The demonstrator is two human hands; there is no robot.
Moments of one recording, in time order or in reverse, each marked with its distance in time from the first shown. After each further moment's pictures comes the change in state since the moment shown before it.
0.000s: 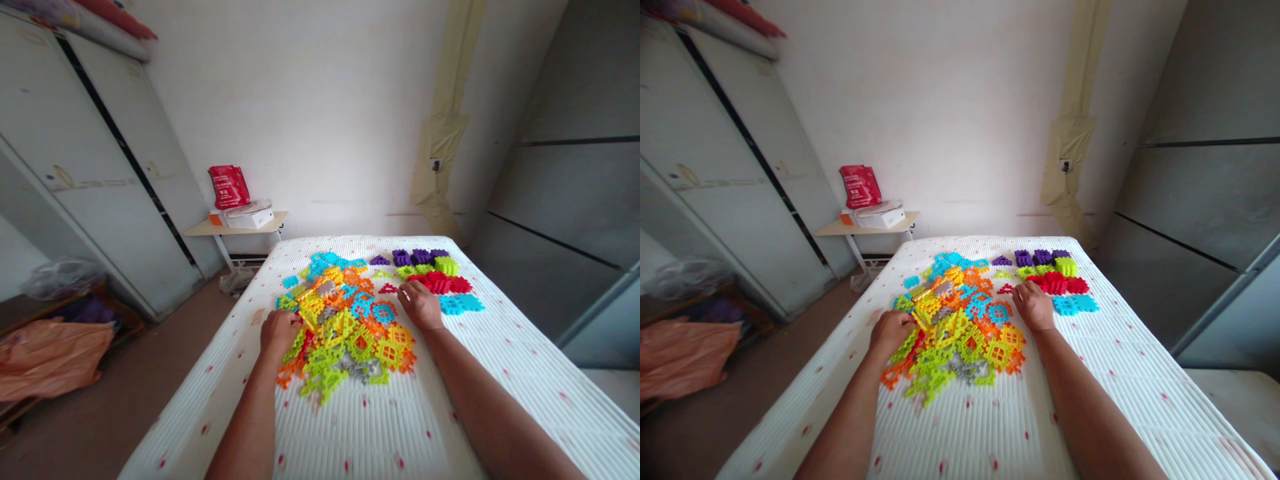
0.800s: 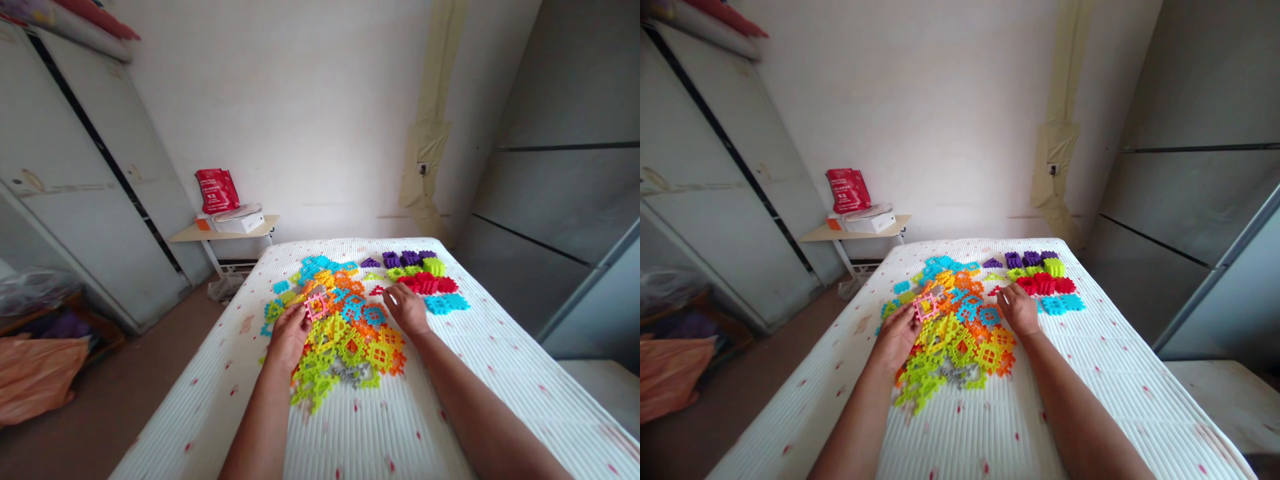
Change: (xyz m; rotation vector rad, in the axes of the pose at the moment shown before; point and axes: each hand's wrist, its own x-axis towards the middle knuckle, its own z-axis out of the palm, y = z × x) left_hand -0.020 0.061 0.015 -1.605 -0.069 -0.200; right_hand 0.000 -0.017 -0.013 0.172 0.019 0.006
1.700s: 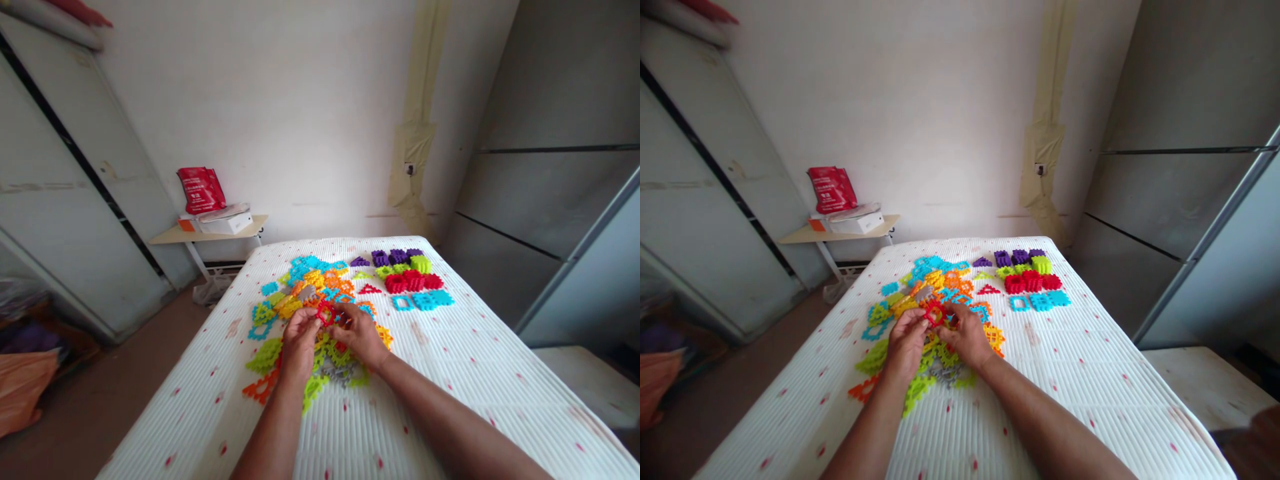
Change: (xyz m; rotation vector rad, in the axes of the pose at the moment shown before) left_hand -0.018 -0.039 0.022 0.104 -0.087 0.103; right_hand -0.019 -0.104 -0.012 0.755 -0.313 0.225
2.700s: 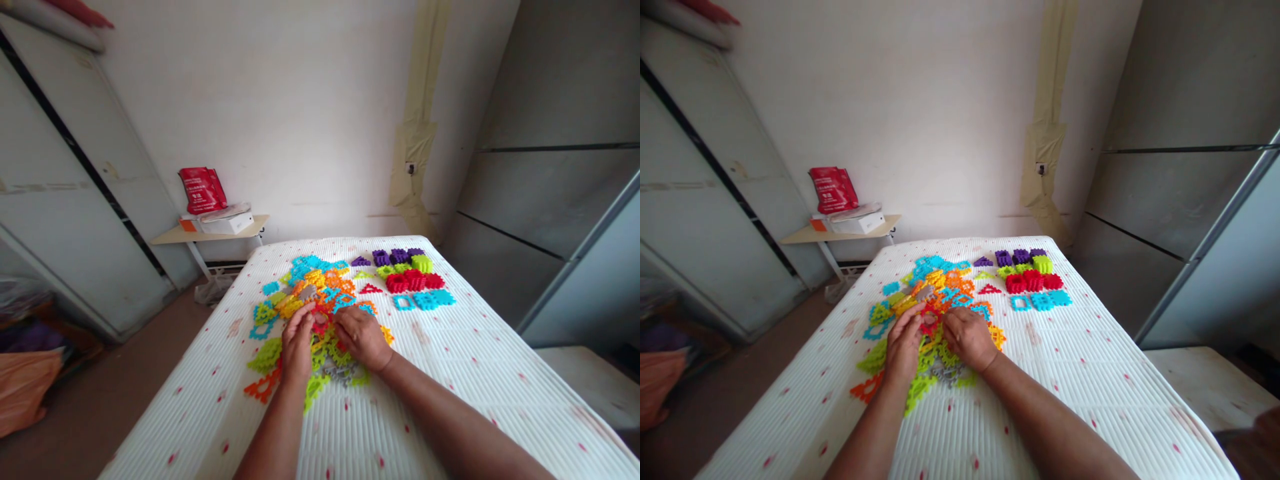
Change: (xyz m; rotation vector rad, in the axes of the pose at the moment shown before) left_hand 0.000 -0.003 -0.011 0.262 0.069 0.095; right_hand -0.005 0.002 -0.008 -0.468 -0.018 -0.496
